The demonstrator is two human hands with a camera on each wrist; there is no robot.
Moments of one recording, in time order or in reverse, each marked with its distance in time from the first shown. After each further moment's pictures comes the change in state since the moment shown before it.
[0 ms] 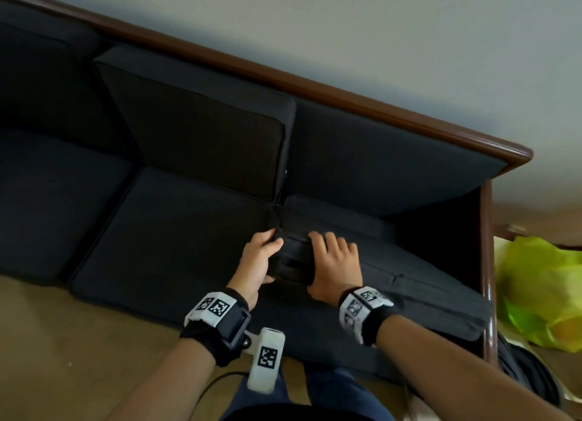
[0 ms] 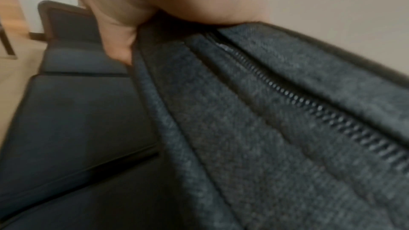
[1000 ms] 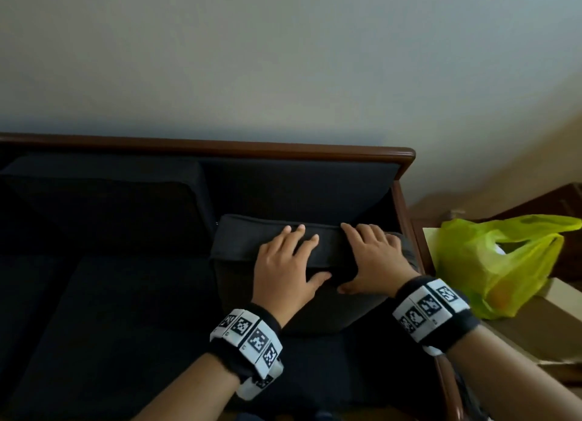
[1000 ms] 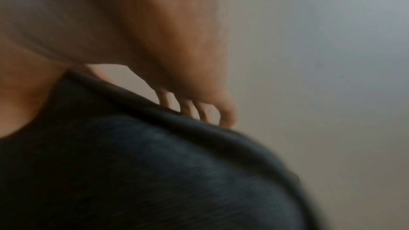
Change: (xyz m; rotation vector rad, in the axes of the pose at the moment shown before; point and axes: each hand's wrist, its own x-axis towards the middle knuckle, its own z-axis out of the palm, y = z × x) left_hand -0.038 0.039 0.197 1.353 0.063 1.133; right_hand -0.070 0.199 -0.123 0.075 -0.094 0.230
